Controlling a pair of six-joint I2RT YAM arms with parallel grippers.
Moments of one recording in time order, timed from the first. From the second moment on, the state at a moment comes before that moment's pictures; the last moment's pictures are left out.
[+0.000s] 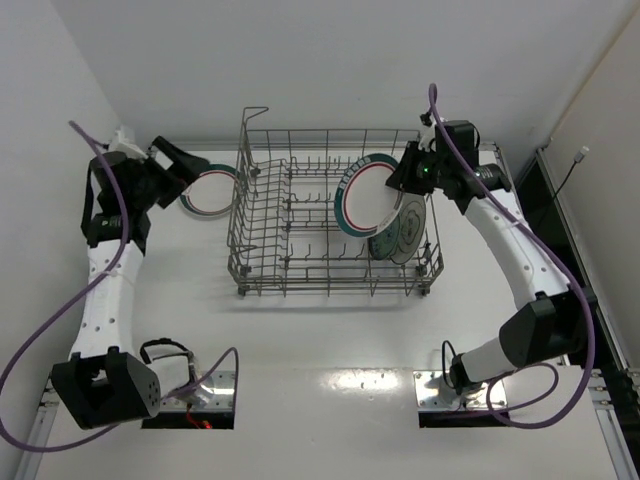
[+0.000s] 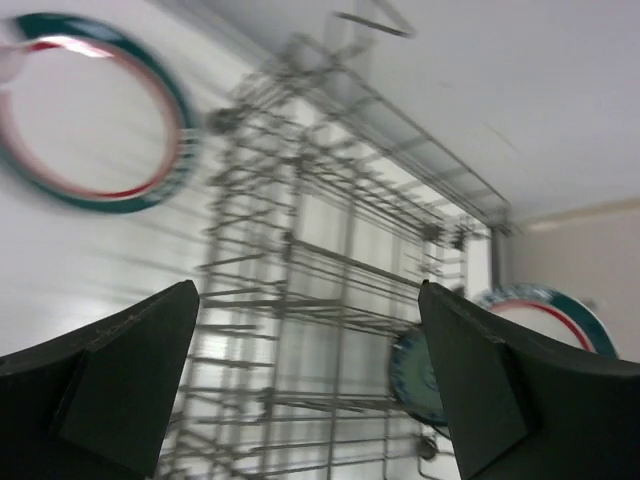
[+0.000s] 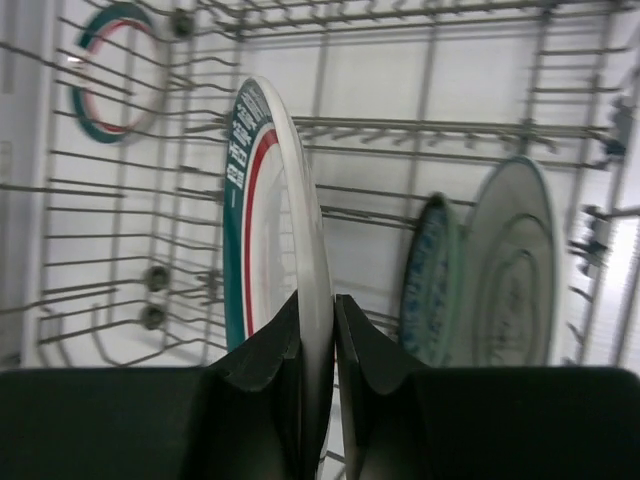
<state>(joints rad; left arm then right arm) 0.18 1.15 1.15 -0.27 0.38 -0.70 0.23 1.50 1.45 -0.57 -0.25 0.41</state>
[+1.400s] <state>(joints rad) 0.38 1.32 0.94 -0.23 0.43 -0.69 0.42 1.78 1.64 -0.83 0.20 0.20</state>
